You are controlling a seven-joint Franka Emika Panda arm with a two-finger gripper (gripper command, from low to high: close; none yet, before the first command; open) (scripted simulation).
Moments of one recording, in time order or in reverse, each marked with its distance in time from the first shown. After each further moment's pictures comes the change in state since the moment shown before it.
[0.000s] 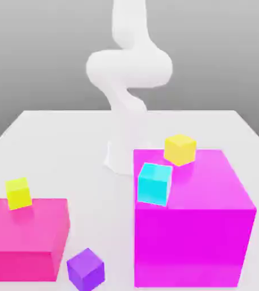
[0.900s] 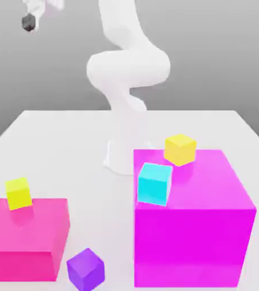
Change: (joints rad) arm 0.379 0.204 -0.623 -0.005 -0.181 0.076 -1.333
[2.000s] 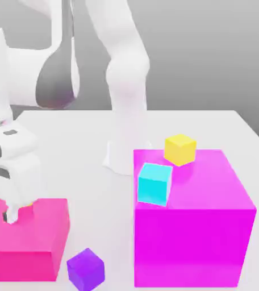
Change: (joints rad) arm 1.104 0.184 -1.281 -0.008 -0.501 0.126 -1.417
